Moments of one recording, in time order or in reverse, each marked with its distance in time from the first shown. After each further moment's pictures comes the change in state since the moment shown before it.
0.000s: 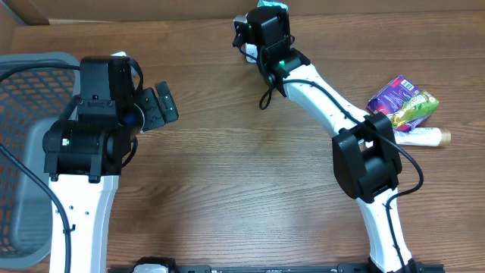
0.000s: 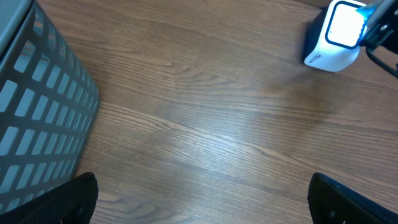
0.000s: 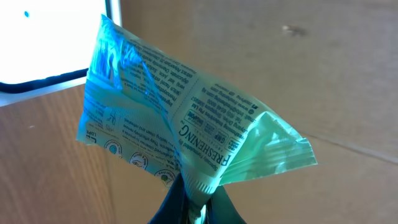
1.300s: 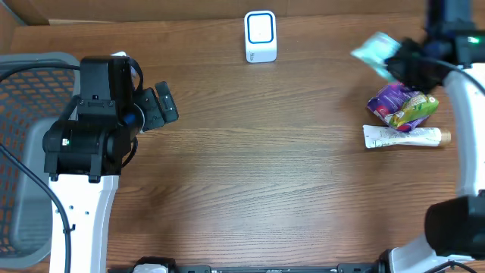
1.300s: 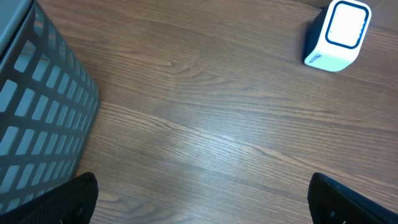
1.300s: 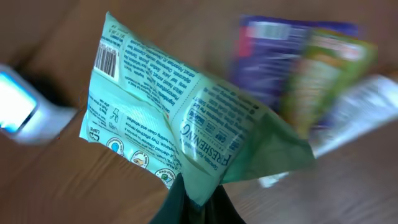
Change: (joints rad) left arm 0.000 0.000 0.000 0.000 0.000 0.000; right arm -0.610 -0.565 -0.171 -1.138 -0.695 2.110
